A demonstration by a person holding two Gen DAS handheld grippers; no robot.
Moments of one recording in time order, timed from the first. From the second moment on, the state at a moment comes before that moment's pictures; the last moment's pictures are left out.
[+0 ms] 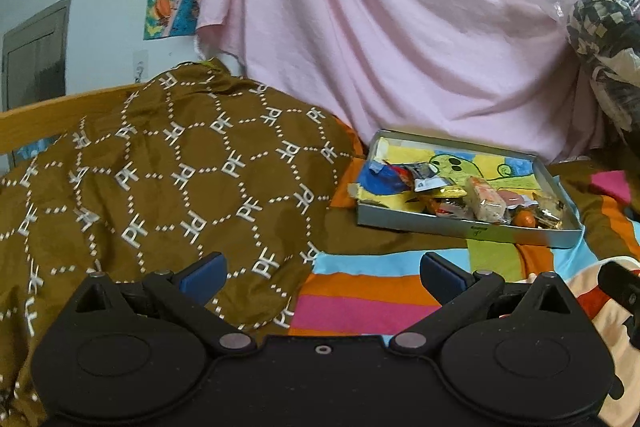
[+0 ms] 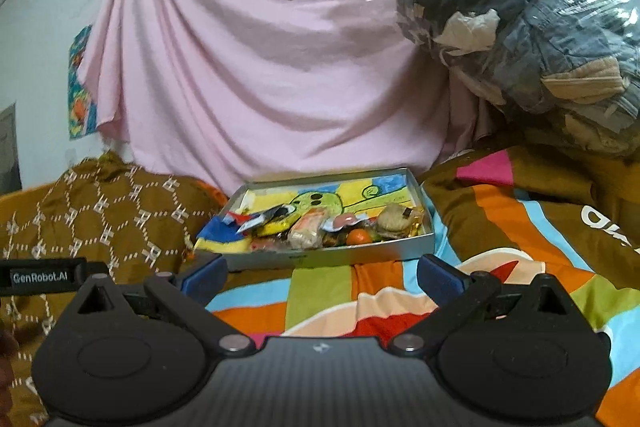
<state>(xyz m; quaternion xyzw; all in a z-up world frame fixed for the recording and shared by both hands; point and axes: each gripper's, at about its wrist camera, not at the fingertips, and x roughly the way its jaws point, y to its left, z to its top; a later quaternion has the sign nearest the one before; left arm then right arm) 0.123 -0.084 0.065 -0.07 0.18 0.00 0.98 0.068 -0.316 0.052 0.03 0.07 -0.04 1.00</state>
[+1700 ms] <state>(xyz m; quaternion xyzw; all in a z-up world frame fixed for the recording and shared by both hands) 0.066 -0.021 0.017 -0.05 0.16 -0.01 0.99 0.037 -0.250 0.011 0.01 0.12 0.00 0.99</state>
